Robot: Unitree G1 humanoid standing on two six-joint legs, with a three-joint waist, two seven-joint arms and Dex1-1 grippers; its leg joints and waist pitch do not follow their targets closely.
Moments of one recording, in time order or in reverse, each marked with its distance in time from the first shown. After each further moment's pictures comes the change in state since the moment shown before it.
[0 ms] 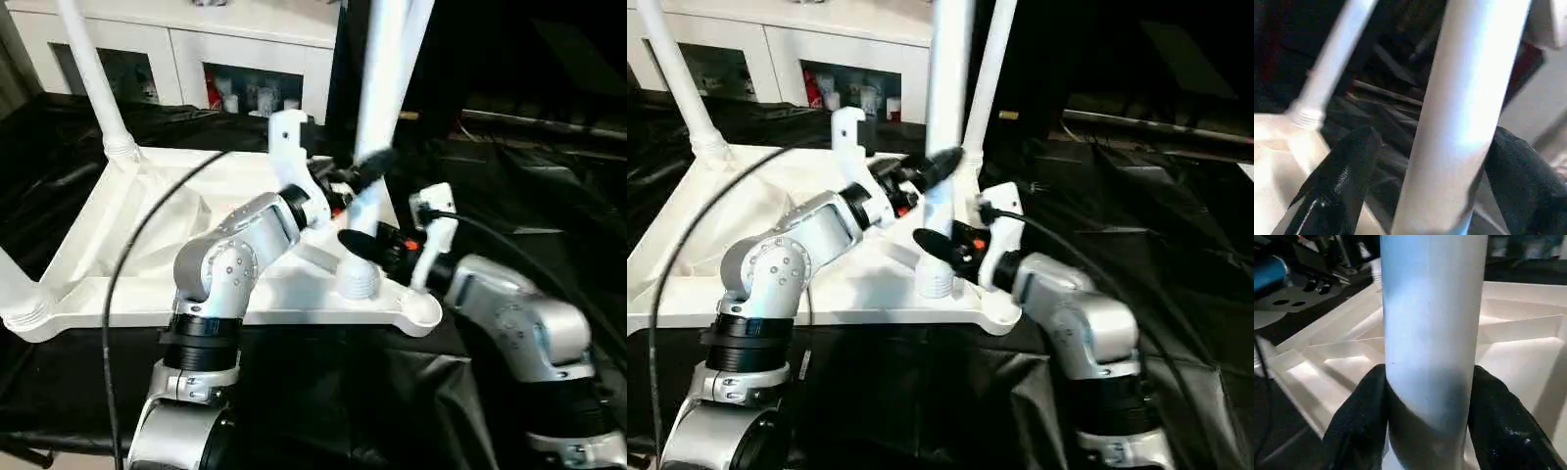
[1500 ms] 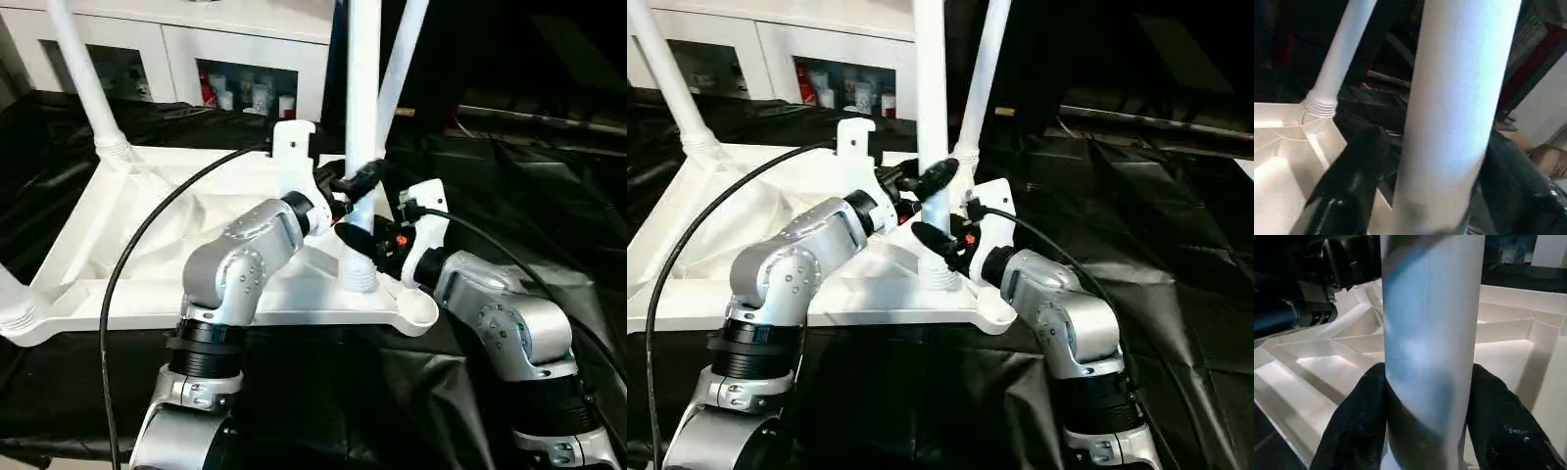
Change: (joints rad) left arm 0.024 -0.022 -0.033 0.004 0.055 0.002 0.007; right arm -0.013 0.021 0.040 0.003 -0.075 -0.034 -0.044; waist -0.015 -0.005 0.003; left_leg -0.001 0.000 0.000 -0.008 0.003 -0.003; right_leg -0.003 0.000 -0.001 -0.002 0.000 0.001
